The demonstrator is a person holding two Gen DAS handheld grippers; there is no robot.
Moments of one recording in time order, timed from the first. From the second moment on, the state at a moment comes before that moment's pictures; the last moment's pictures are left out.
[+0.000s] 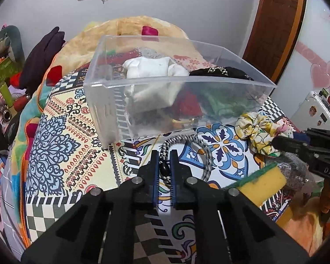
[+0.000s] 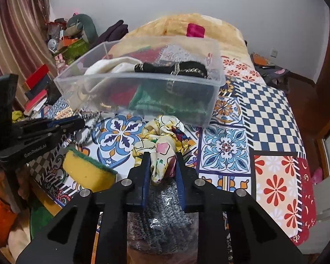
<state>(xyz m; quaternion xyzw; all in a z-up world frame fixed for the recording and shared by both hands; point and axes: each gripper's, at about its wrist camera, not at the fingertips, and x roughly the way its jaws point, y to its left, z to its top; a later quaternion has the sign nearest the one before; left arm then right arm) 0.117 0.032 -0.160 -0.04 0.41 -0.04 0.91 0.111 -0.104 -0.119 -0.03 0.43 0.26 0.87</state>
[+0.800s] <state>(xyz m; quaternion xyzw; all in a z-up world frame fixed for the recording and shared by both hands) 0.087 0.017 -0.068 -0.02 0.29 -0.06 0.95 0.096 -0.101 -0.044 -0.03 0.30 0.29 0.91</state>
